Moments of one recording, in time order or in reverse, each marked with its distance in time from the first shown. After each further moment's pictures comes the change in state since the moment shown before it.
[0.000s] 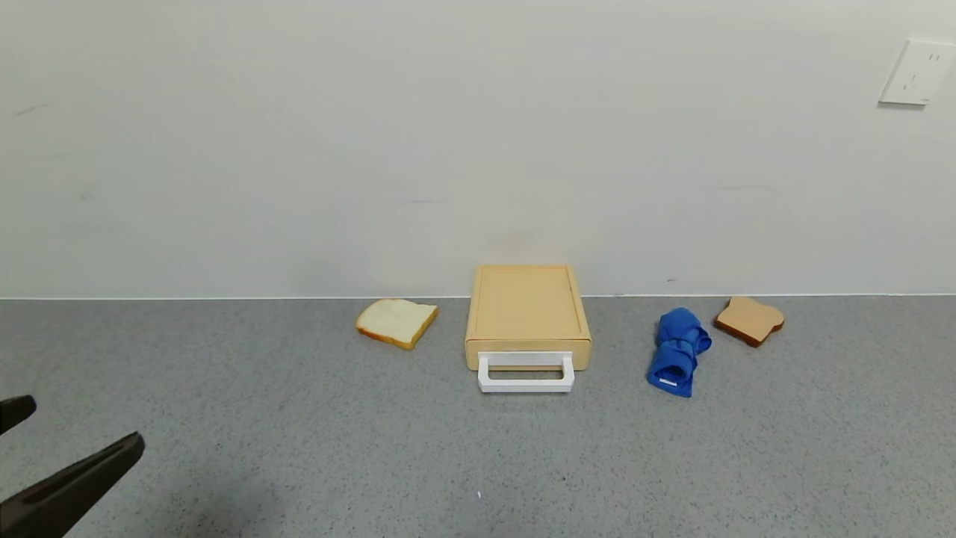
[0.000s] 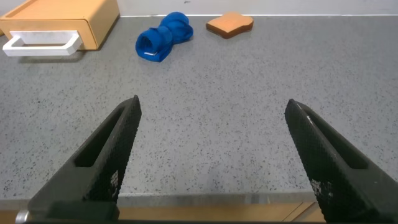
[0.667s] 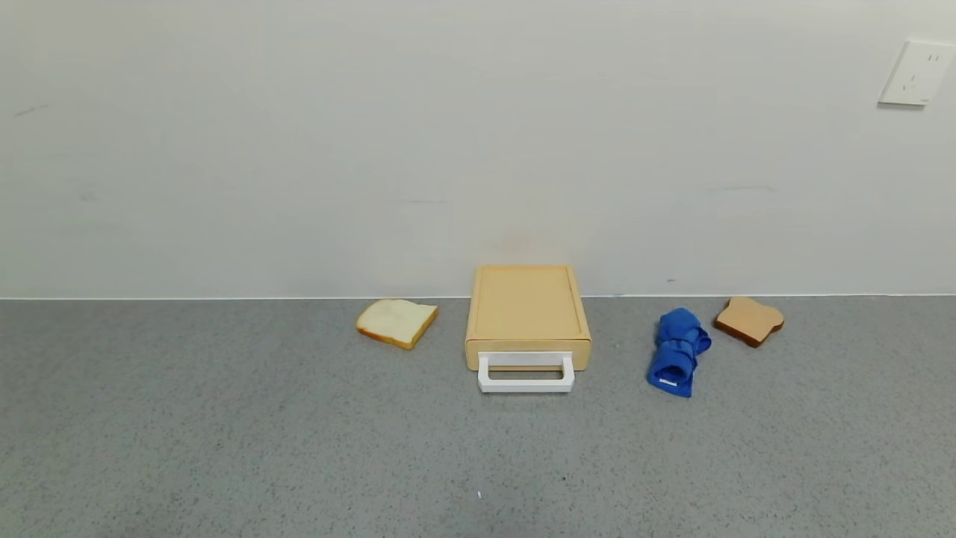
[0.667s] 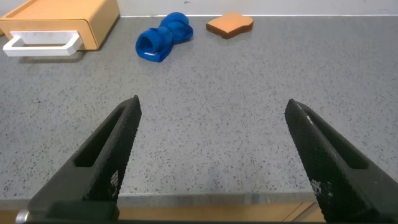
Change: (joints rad) left arm 0.040 -0.356 -0.013 0.181 0.120 0.008; right arm 0.000 0.000 0.000 0.000 0.000 0.000
